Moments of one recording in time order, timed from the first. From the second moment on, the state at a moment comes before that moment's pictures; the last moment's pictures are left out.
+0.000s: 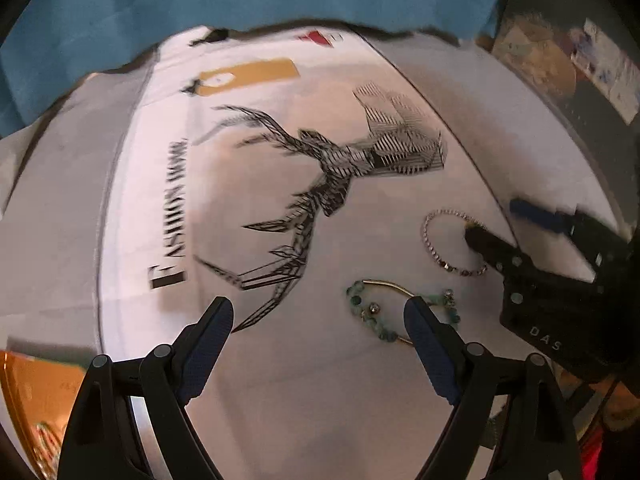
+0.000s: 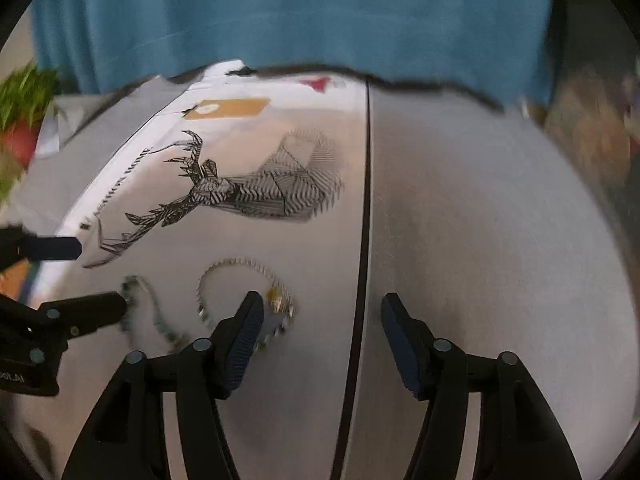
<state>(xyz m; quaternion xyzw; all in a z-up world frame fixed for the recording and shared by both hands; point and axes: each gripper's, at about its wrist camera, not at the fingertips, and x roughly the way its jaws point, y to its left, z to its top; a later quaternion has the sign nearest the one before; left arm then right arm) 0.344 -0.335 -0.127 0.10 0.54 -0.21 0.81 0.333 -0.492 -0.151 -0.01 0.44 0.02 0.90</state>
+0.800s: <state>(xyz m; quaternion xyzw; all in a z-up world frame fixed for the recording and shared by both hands) 0.233 -0.291 -0.039 0.11 0.46 -0.27 0.84 0.224 -0.472 -0.077 0.00 0.40 0.04 0.92</state>
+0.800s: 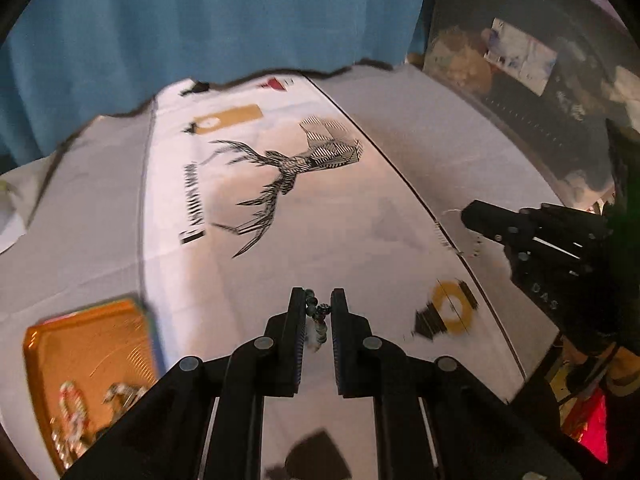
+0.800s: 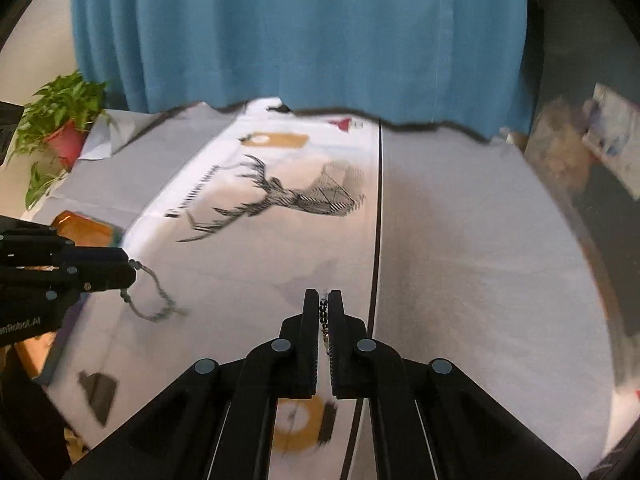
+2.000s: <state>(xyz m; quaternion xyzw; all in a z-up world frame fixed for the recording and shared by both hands) -0.043 -0.071 -0.008 0.03 0.40 -0.21 0.89 -0.066 -0.253 -0.027 -0.06 0.39 0.19 0.90</state>
